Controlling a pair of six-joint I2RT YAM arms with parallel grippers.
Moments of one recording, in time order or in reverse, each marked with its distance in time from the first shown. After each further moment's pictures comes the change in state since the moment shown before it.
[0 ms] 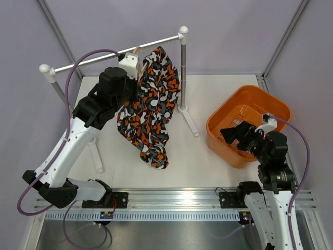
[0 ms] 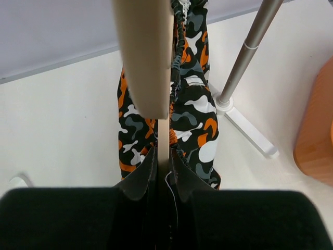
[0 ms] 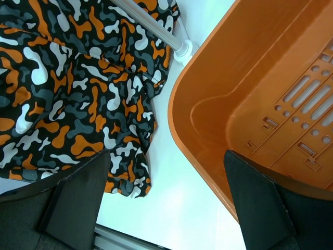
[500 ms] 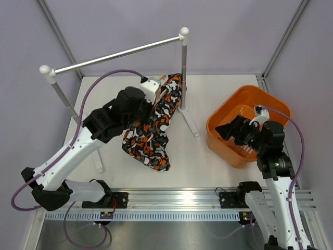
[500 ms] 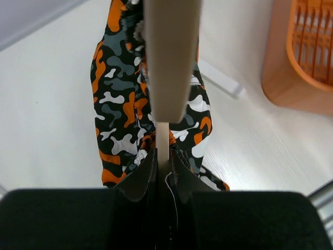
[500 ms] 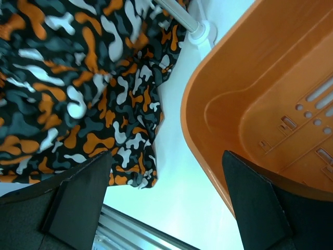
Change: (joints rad) left arm -0.196 -0.046 -0.111 -0.077 0.024 -0.004; right arm 0.006 0.139 0.040 0.025 -0.119 -0.049
